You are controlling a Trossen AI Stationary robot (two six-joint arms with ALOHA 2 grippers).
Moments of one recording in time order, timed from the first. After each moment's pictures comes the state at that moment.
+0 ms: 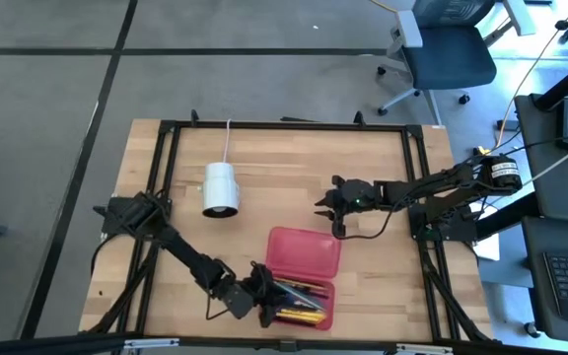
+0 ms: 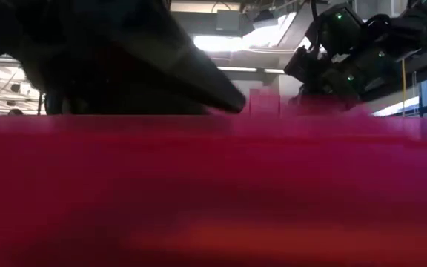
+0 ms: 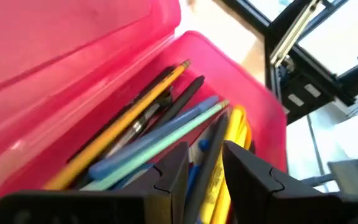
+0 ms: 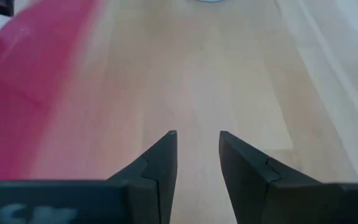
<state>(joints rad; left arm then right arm) -0.66 2.03 1.01 0.50 -0.57 -0.97 -0.03 1.42 0.51 0.29 0.02 -0.01</state>
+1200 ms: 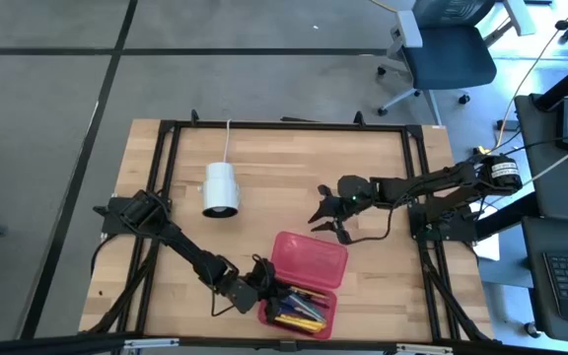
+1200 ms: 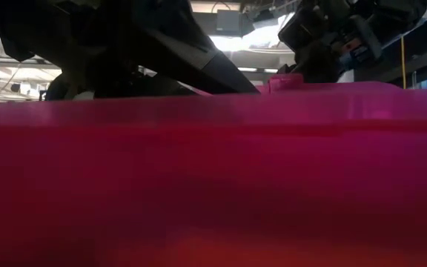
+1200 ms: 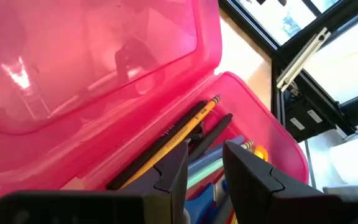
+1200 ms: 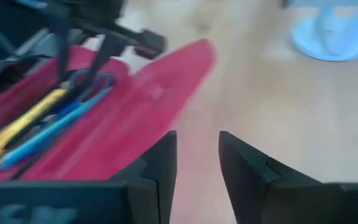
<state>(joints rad) -0.62 2.02 1.01 0.51 -0.59 -1.04 -0.01 1.42 0.64 0.23 -0.35 -0.09</state>
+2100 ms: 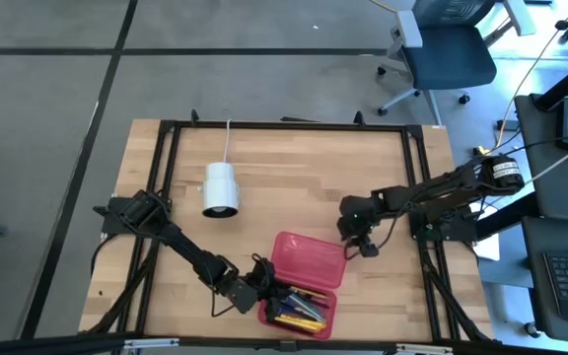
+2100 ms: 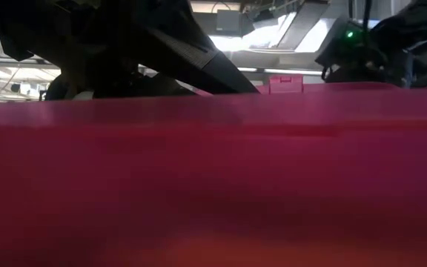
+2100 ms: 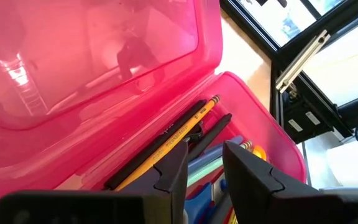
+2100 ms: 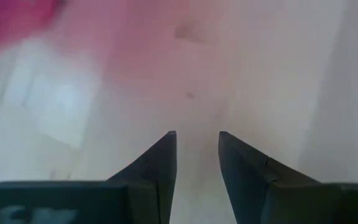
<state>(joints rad) -0.62 2.02 1.01 0.51 -0.58 -1.06 0.06 1.41 0.54 -0.21 -0.36 -0.10</state>
